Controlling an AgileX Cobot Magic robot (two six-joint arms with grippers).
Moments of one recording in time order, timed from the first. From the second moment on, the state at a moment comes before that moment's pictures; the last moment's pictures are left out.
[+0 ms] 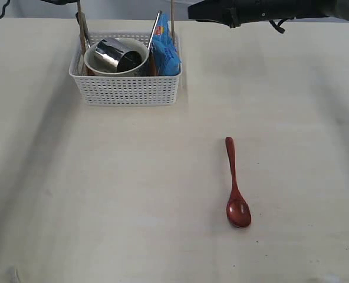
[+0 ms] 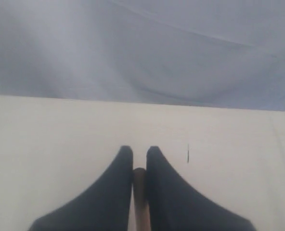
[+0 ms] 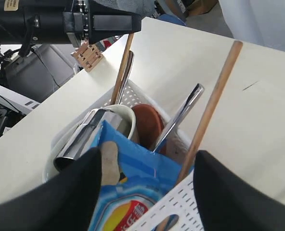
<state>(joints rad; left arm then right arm) -0.02 2.17 -1.68 -0.27 0.22 0.05 0.08 2.47 -1.95 1.42 1.21 -1.33</state>
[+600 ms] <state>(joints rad) -0.02 1.98 -1.68 -0.27 0.27 0.05 0.08 2.47 -1.95 1.42 1.21 -1.33</state>
